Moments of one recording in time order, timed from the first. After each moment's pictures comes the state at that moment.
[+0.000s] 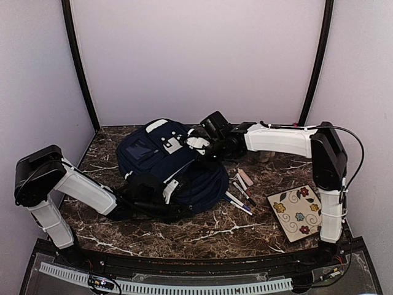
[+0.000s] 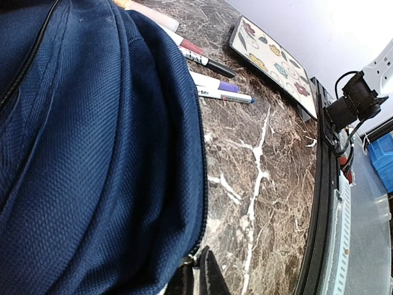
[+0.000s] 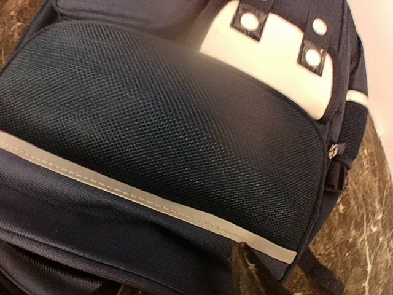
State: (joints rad) left arm -0.94 1.68 0.57 0.56 0.36 -0.40; right arm 0.83 2.05 1.66 -0.48 -0.08 -0.39
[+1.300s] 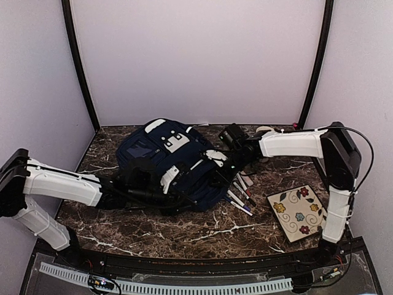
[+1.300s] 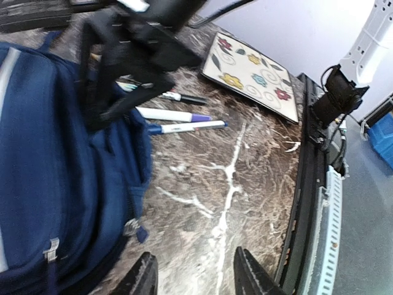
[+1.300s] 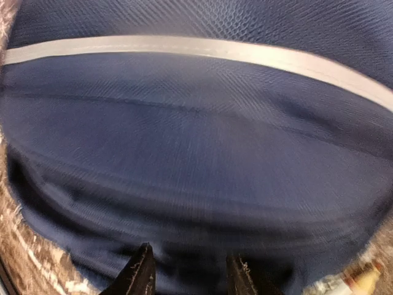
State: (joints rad) left arm -0.96 1.49 0.70 0.24 0.33 -0.27; right arm 0.75 1.97 1.41 -0.54 -0.30 -0.23
